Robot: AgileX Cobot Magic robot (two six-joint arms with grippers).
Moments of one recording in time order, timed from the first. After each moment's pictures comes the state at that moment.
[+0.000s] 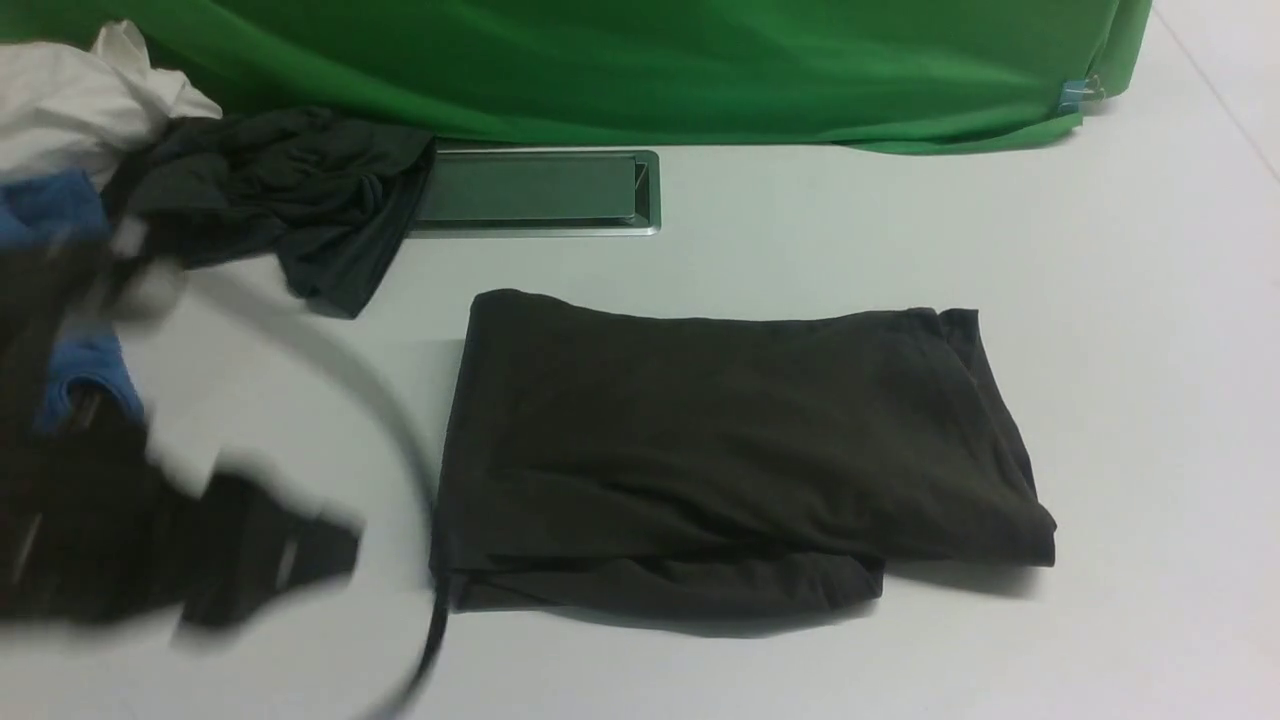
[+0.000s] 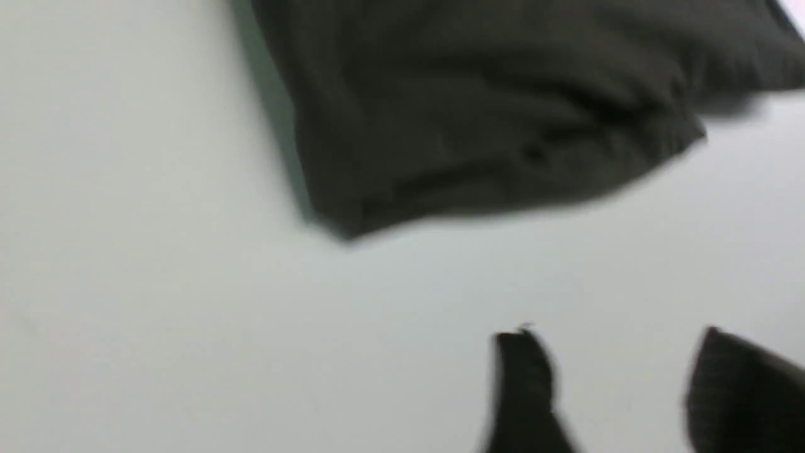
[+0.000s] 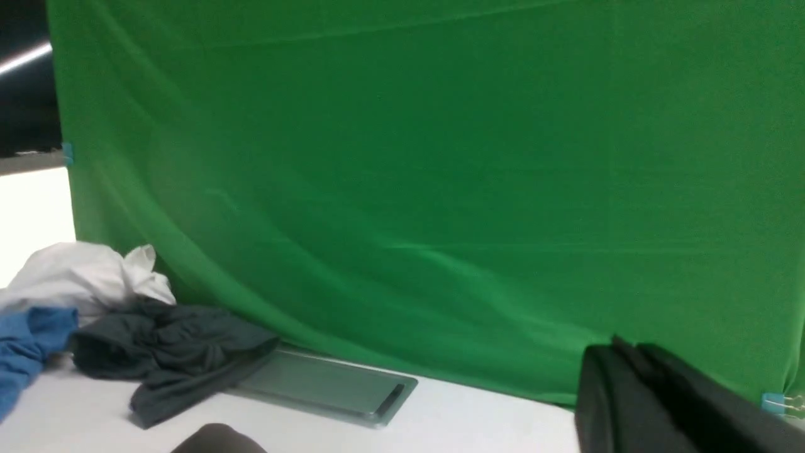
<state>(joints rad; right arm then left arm) 0.35 0.45 -0.23 0.00 -0.28 0.03 -0.09 0.78 -0.70 -0.49 1.01 0.29</state>
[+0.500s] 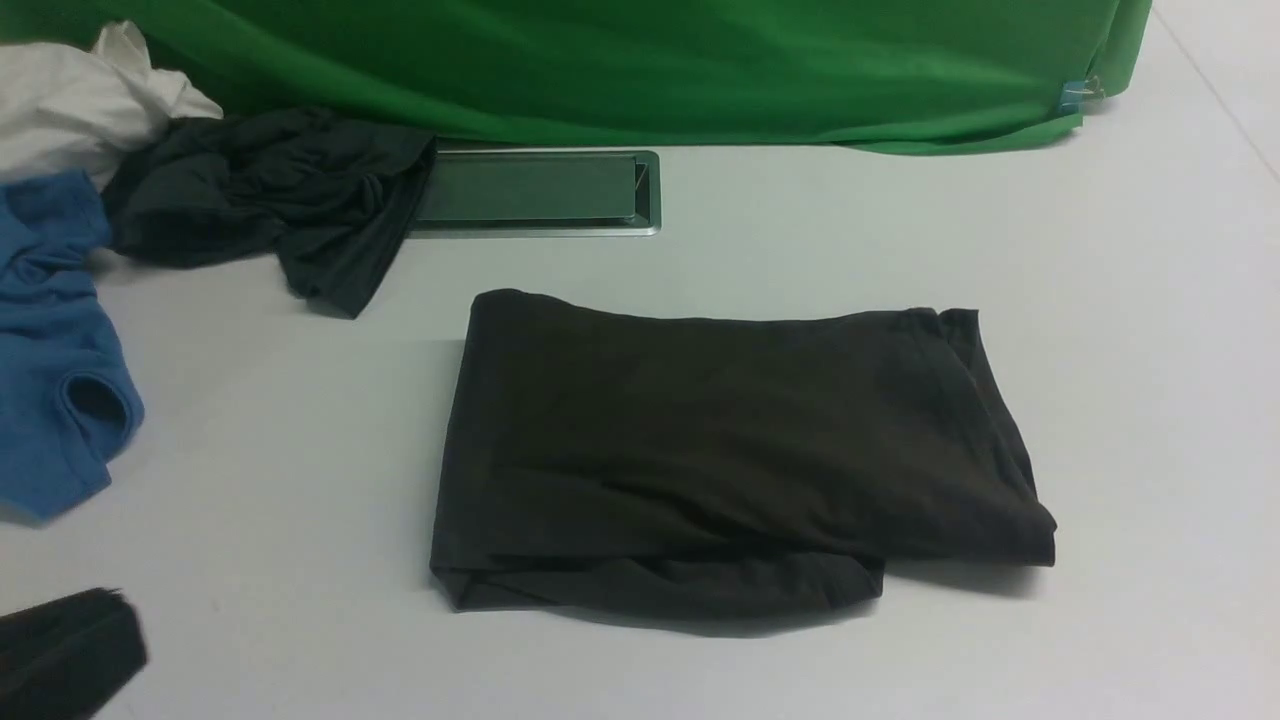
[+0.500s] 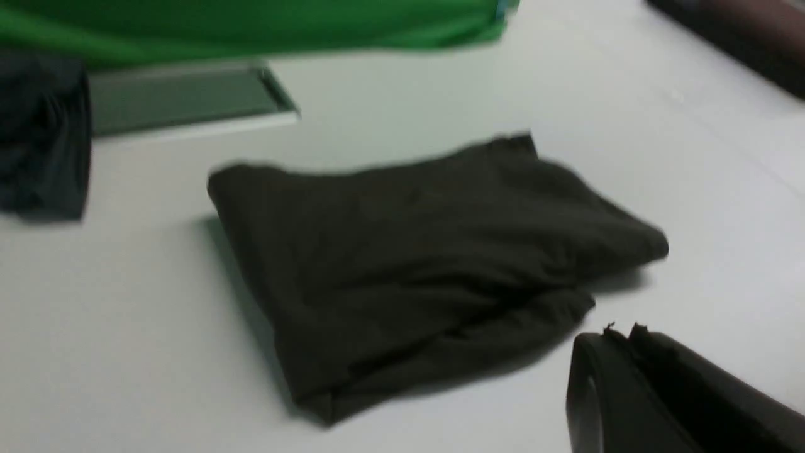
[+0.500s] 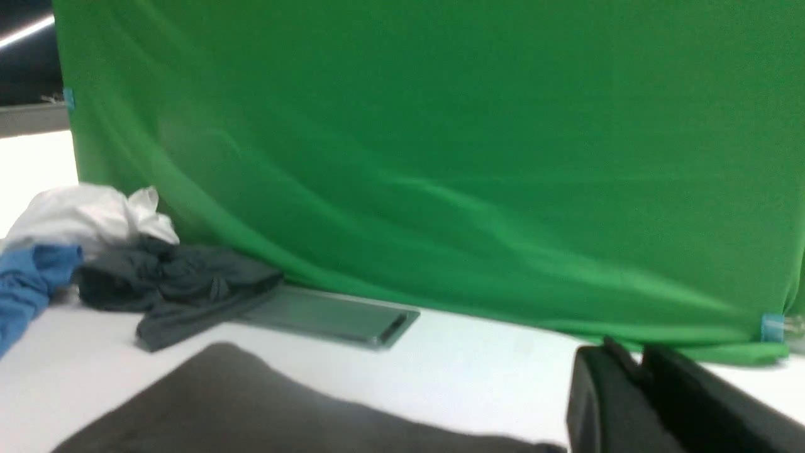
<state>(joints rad) 0.35 0.39 -0.08 0.00 -0.30 0.04 -0.09 0.18 -0.63 -0.51 0.93 0.32</state>
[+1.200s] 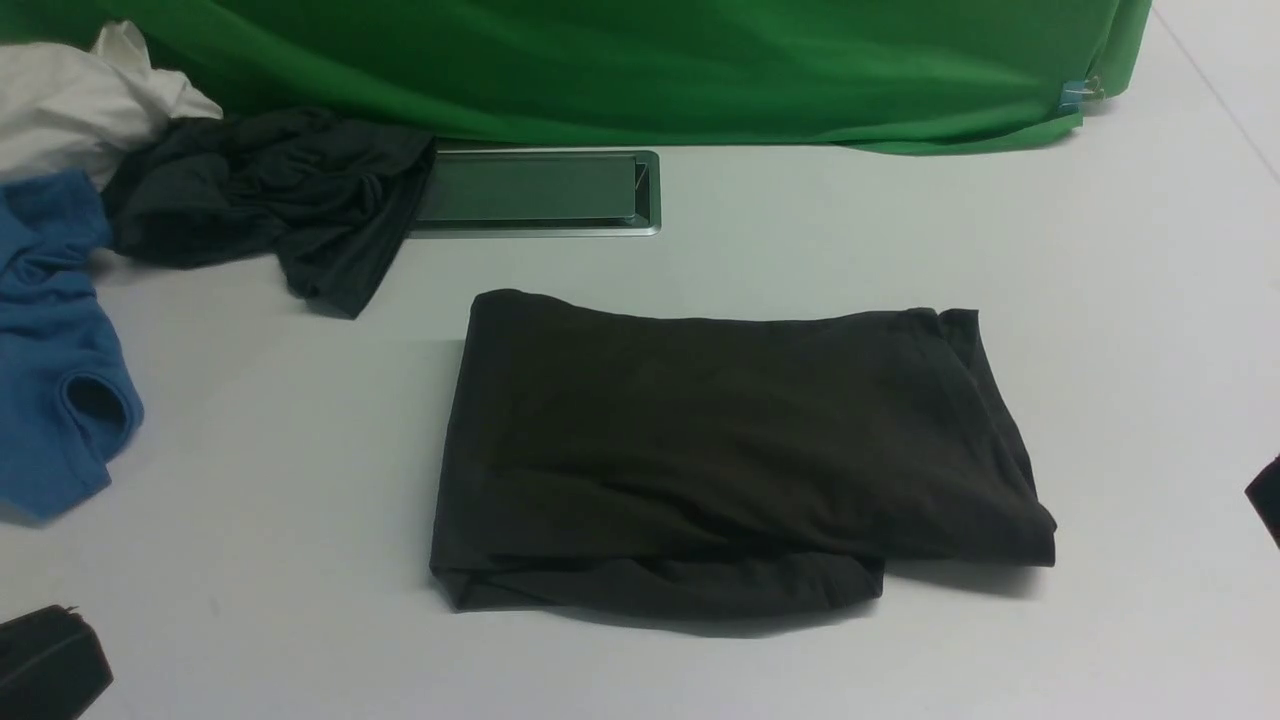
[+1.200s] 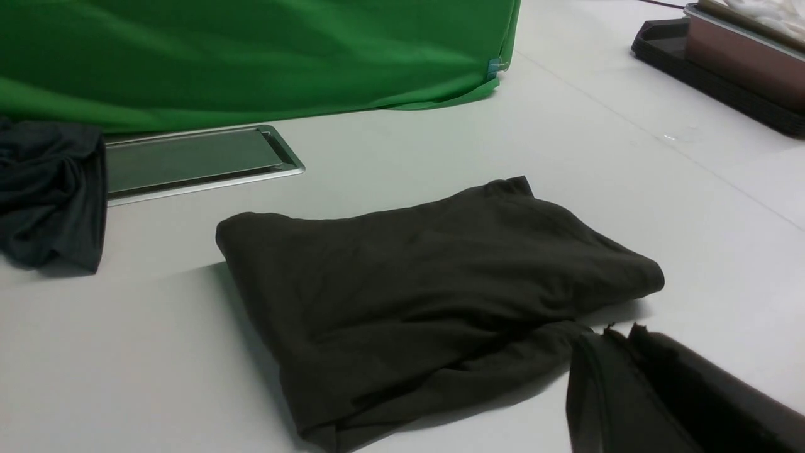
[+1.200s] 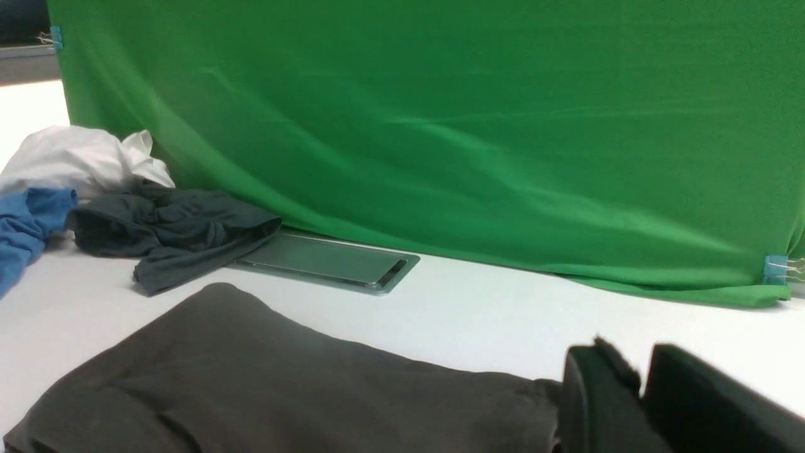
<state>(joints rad) 0.35 0.39 -0.04 0.00 -0.27 0.04 -0.09 0.13 -0.63 -0.51 0.92 0.32</state>
